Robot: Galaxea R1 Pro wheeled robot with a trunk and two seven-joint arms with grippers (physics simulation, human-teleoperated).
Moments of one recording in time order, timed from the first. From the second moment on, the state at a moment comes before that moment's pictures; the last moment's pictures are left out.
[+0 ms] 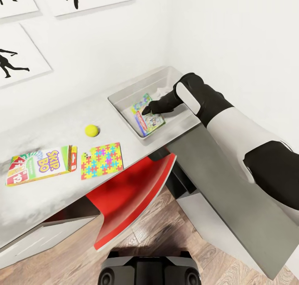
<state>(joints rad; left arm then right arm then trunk) -0.45 0.97 0.54 -1.04 0.85 1.04 -1.57 -1.69 0.09 0.59 -0.56 -0.59 1.05 0.26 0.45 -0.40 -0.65</state>
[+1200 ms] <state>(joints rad) -0.45 0.97 0.54 -1.04 0.84 1.04 -1.57 -1.72 0.08 0.34 -0.56 -0.60 1.05 0.25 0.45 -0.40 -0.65</state>
